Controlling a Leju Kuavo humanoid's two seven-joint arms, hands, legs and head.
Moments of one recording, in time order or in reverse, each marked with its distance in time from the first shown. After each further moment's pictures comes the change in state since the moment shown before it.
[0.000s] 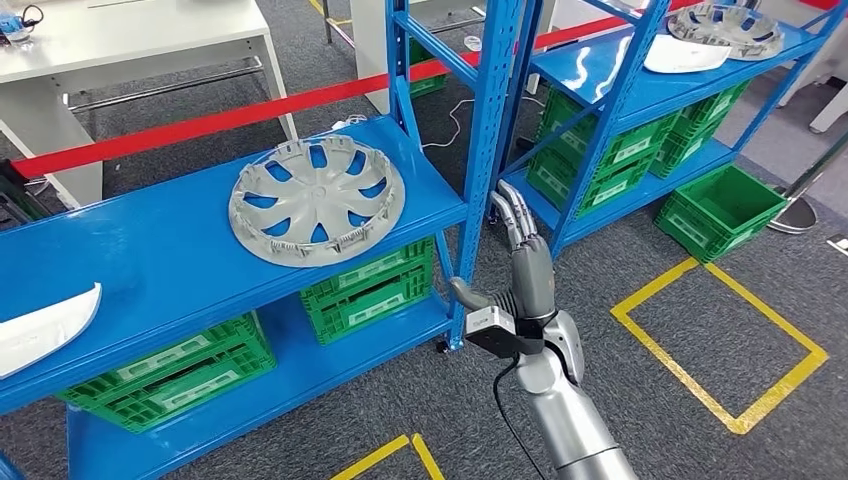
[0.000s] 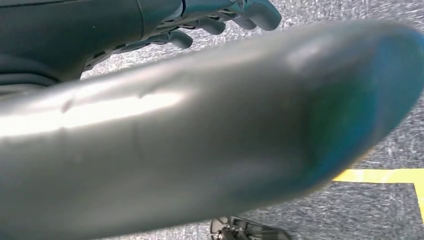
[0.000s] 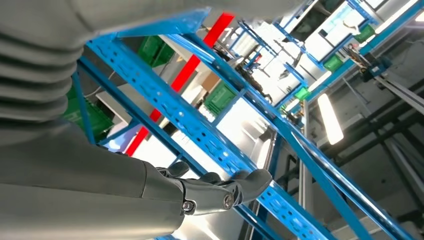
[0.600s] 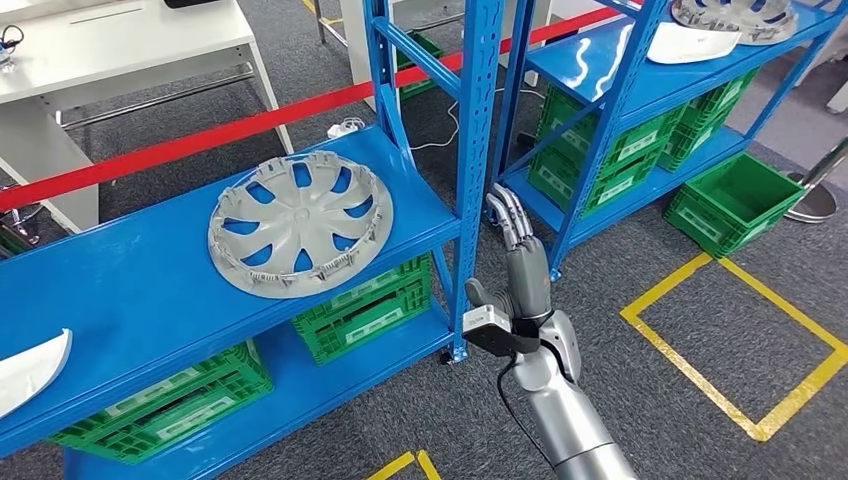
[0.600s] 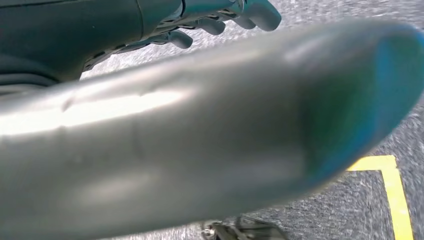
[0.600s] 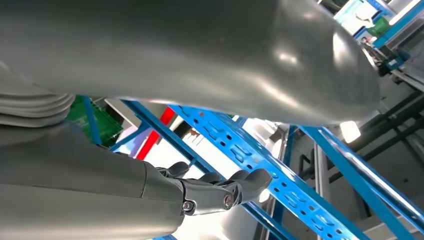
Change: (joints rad) left arm -0.003 0.006 0.005 0.000 -0.009 0.000 0.010; right arm -0.006 -0.002 -0.001 0.037 -0.002 -0.015 -0.007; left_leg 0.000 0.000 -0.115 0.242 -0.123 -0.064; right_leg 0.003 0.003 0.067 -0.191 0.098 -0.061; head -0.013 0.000
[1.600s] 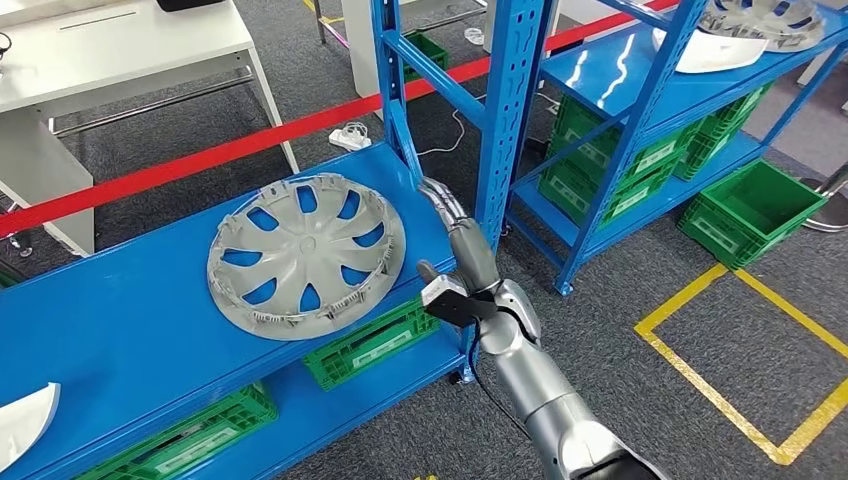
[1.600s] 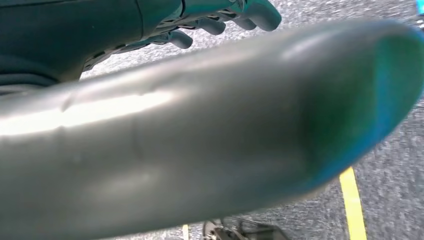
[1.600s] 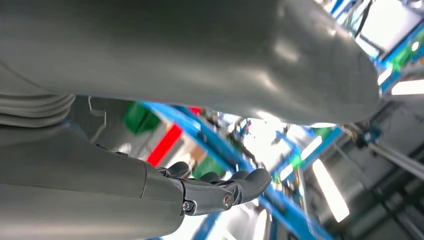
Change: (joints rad) left arm -0.003 0.002 0.001 0.000 -0.040 0.001 -0.006; right arm -0.229 -0.018 0.101 0.287 -0.019 0.195 -0.023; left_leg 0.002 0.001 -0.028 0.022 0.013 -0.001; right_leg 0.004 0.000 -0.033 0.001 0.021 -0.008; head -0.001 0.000
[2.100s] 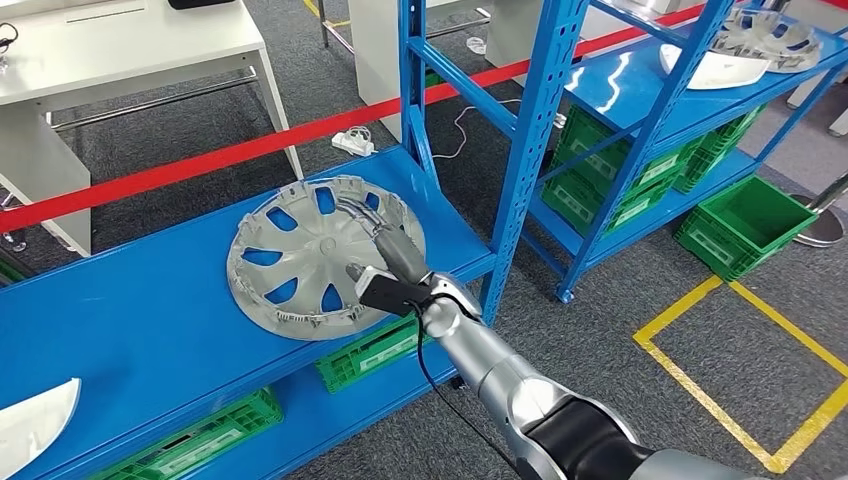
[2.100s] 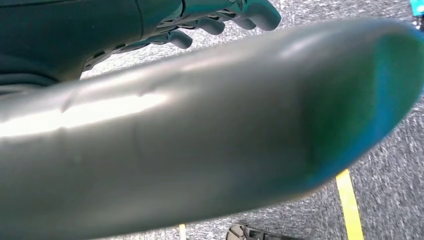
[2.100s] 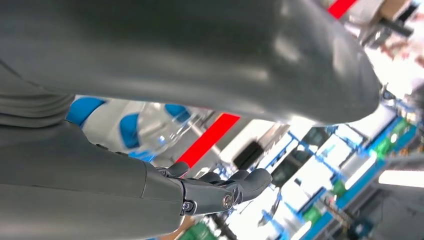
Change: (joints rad) left arm -0.002 -0.006 -0.009 0.001 -0.045 0.005 0.006; right arm -0.243 0.057 0.173 0.390 -0.016 0.085 -0.006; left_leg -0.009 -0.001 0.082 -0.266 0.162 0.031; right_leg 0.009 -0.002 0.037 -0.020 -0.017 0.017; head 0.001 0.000
